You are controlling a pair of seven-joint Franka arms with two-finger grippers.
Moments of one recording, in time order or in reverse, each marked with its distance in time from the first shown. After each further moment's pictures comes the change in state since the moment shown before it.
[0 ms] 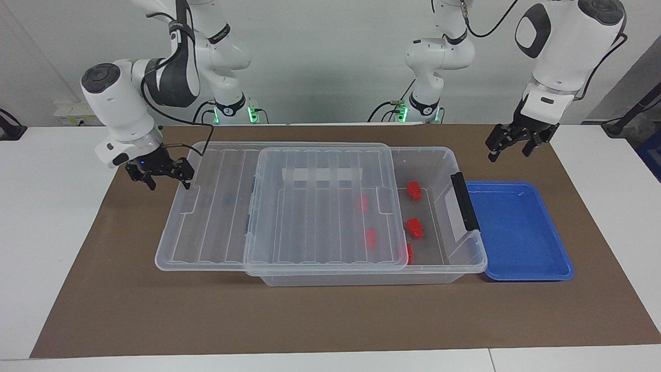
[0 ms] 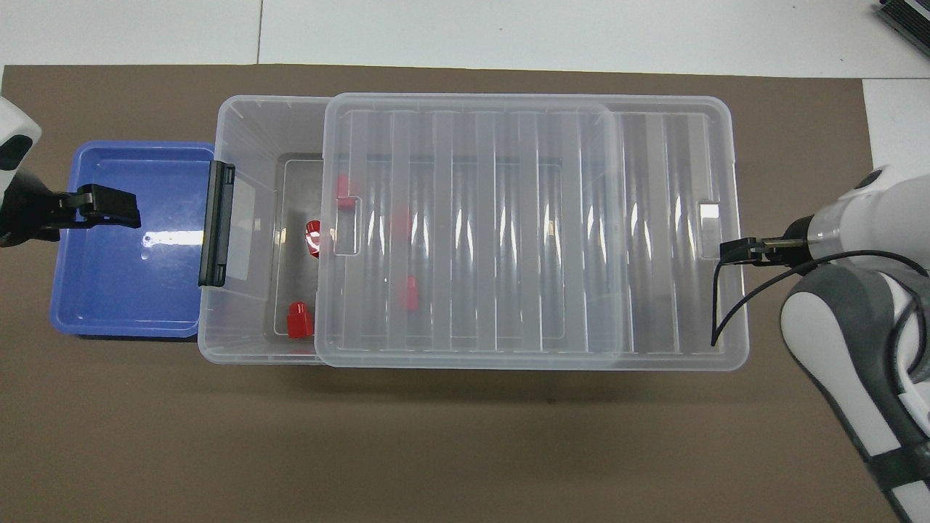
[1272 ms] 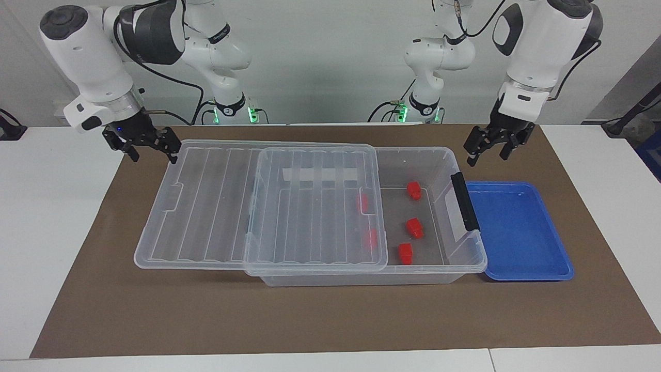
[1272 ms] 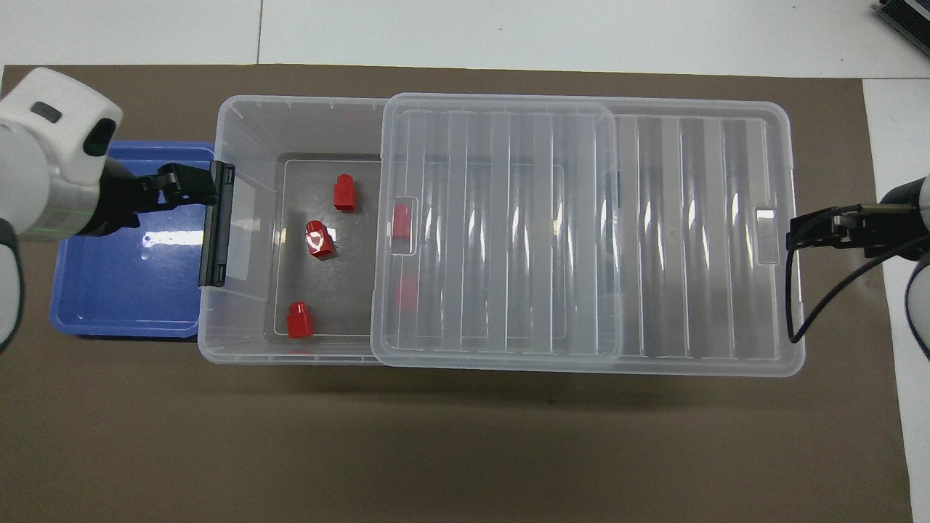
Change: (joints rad) left arm -0.133 0.013 -0.034 -0.020 -0.034 0.137 -0.278; right arm 0.078 -0.006 0.017 0.344 -0.021 -0.393 0.229
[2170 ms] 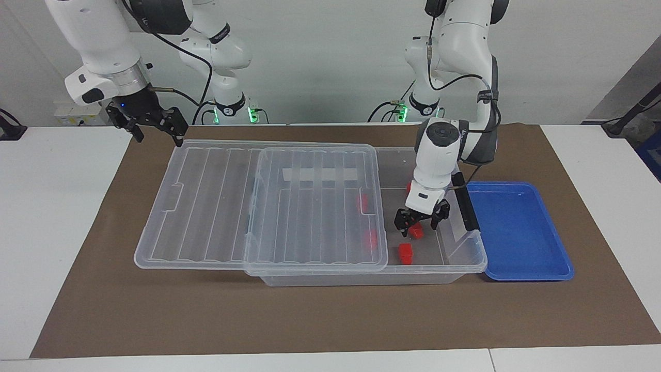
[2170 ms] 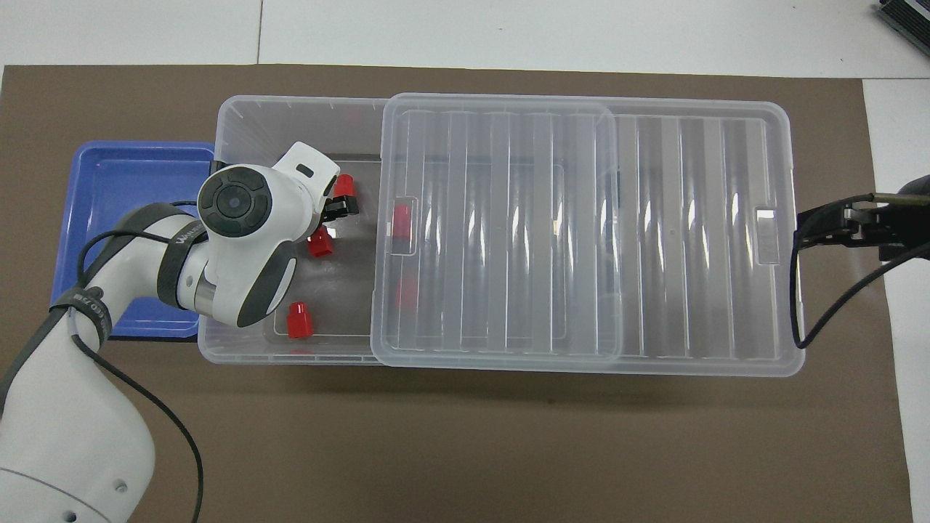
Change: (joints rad) left arm -0.122 0.376 0.002 -0.182 0.178 0.558 -0.158; right arm 0.029 0.006 0.001 0.092 -0.021 -0.105 0.063
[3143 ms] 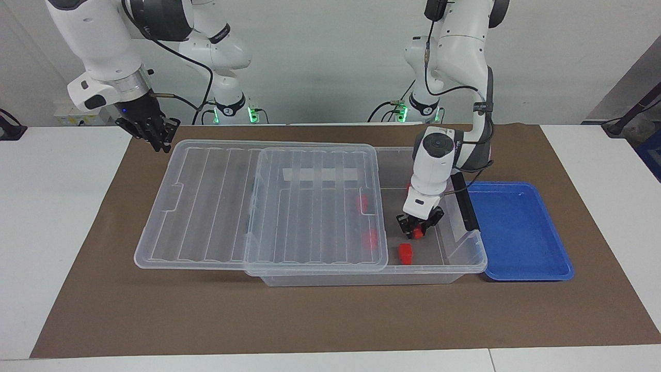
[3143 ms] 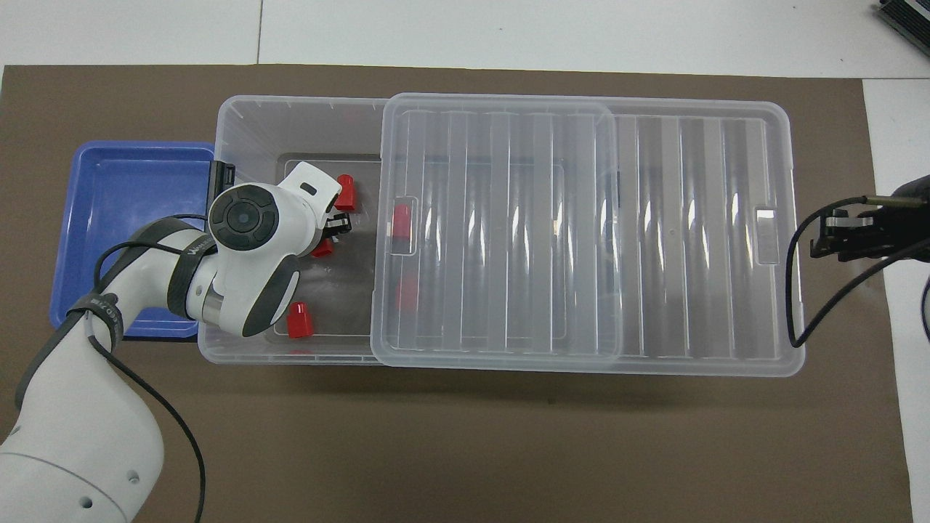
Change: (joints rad) left arm 0.002 0.000 0.000 -0.056 0.002 0.008 0.000; right arm -0.006 0.000 -0.001 -0.042 -0.002 0.051 0.000
